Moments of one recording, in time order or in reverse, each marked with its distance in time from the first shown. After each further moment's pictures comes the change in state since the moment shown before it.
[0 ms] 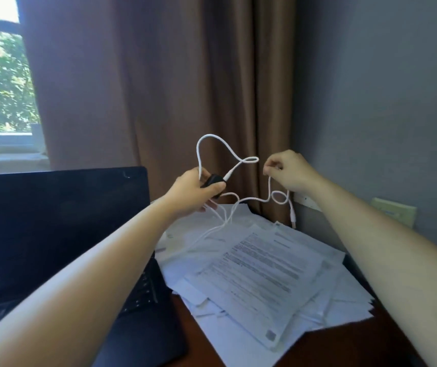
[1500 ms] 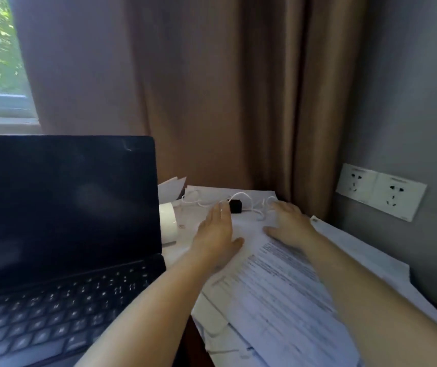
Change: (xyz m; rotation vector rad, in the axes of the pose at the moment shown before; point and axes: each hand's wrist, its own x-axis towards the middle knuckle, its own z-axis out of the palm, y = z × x) left_hand 0.036 -0.143 0.089 0.637 -0.097 -0.069; right_hand 0.015 0.095 0.185 -0.338 -0.335 0.112
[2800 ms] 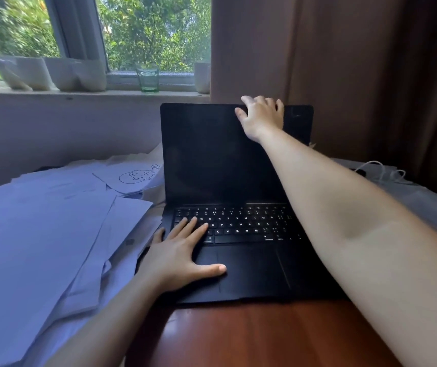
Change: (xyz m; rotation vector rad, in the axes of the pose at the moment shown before) left_hand -0.319 -0.187 -0.124 0.153 -0.103 -0.377; right_hand -0.008 -0.382 -0.064 0.118 0.320 -0.312
